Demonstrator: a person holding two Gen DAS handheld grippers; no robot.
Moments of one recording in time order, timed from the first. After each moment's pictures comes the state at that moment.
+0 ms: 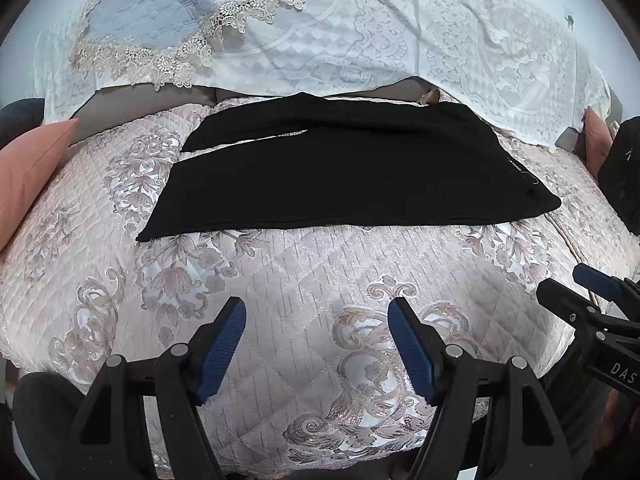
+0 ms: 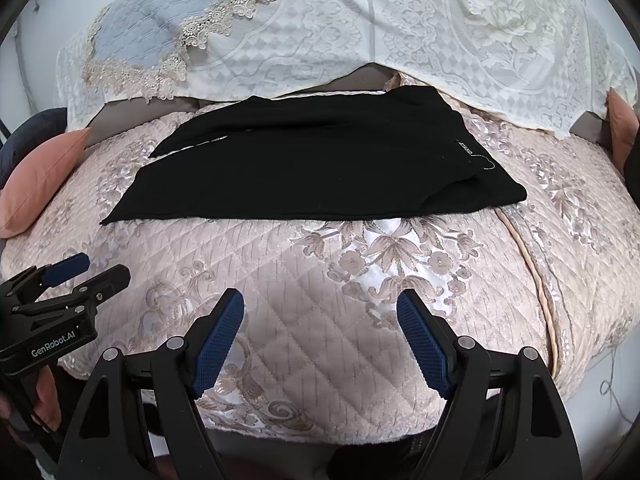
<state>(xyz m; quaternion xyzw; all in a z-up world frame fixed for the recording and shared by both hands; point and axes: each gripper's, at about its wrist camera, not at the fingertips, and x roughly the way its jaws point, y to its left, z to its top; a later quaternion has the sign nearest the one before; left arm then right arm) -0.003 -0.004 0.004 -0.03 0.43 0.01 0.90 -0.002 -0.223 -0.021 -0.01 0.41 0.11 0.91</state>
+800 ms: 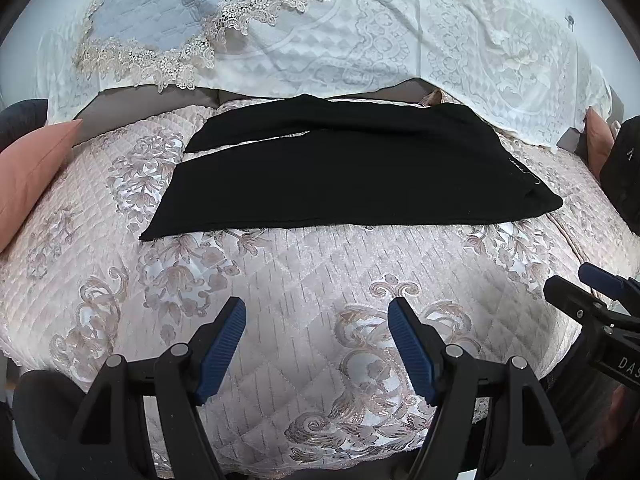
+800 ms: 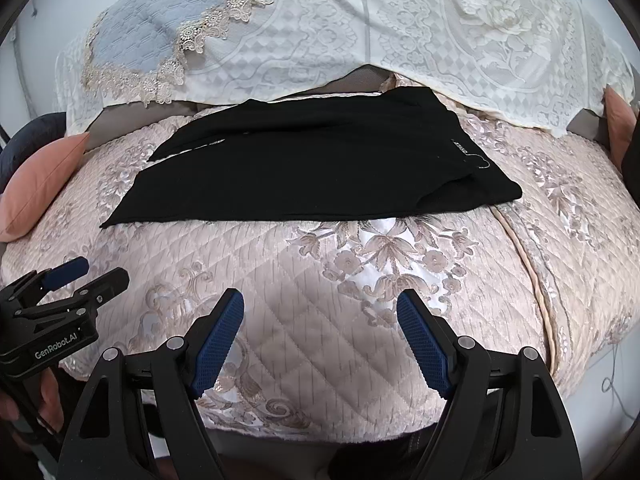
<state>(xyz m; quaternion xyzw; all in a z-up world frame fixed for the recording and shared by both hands) -0.004 -0.001 0.004 -0.03 0.43 0.01 0.90 -0.004 -0.229 -0.021 0.00 0.41 0.10 0.91</state>
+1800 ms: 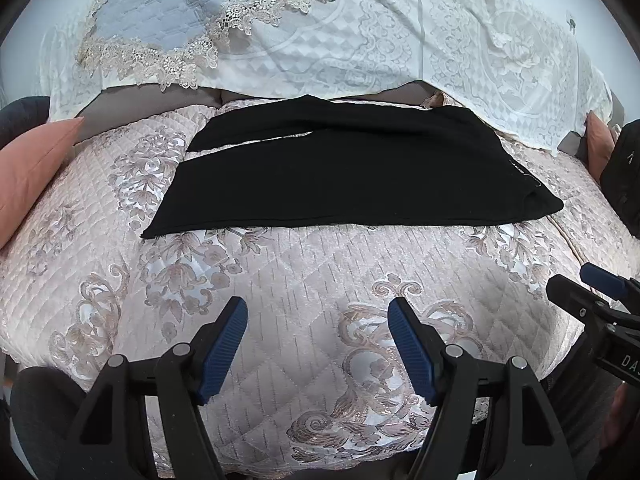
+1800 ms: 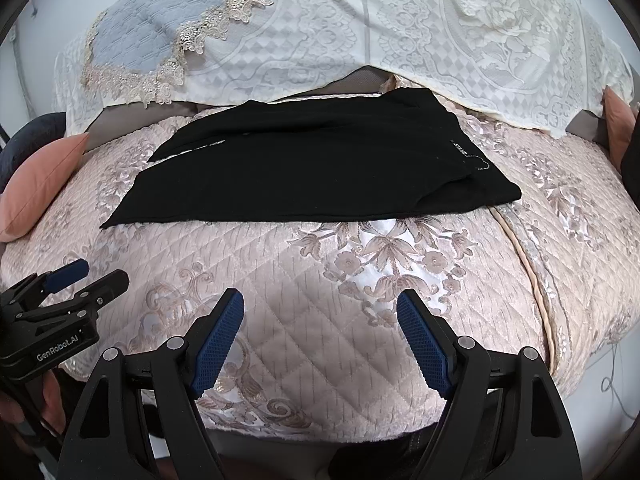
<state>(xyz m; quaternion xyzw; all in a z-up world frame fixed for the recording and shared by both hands) -0.007 0.002 0.001 -0.03 0.43 0.01 0.90 -0.005 -0.229 -0.019 0.00 0.41 0.10 0.91</state>
